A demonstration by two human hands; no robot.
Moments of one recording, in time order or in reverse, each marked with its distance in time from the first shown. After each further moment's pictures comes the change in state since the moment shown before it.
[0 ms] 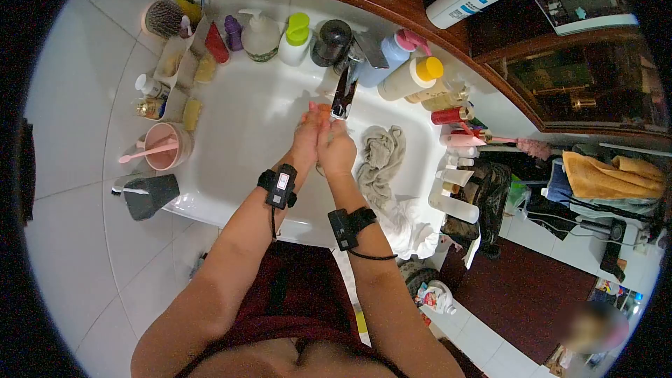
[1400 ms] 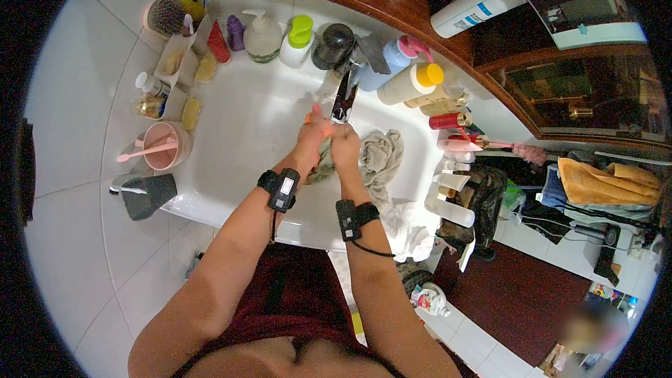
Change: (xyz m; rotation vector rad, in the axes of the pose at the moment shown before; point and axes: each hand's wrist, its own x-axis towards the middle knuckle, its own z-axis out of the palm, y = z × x) left_hand -0.012 0.016 0.022 0.449 0.202 -0.120; right_hand 0.018 0.036 0.009 0.300 -0.160 0.285
